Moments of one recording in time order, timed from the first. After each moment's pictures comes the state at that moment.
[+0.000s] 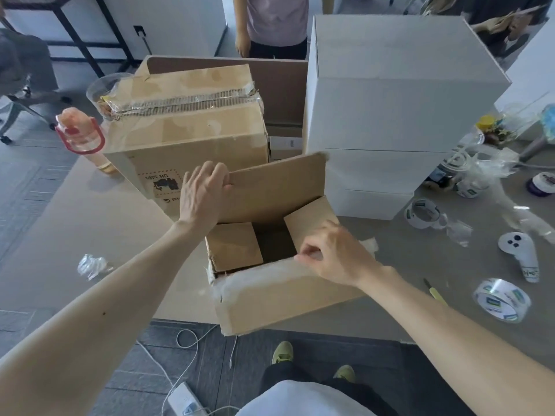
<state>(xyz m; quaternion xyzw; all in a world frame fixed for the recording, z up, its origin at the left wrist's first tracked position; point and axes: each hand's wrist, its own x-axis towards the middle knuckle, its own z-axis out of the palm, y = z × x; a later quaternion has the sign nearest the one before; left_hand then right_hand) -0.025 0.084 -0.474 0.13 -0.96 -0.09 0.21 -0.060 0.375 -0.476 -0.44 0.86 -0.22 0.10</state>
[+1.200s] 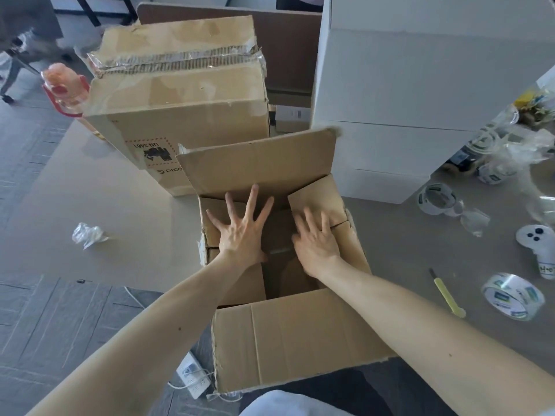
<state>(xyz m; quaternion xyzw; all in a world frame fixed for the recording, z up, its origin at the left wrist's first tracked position) 0.005 0.177 -0.574 0.16 -0.97 -0.01 -0.17 -0.059 0.340 -0.570 -0.44 0.87 0.19 0.11</state>
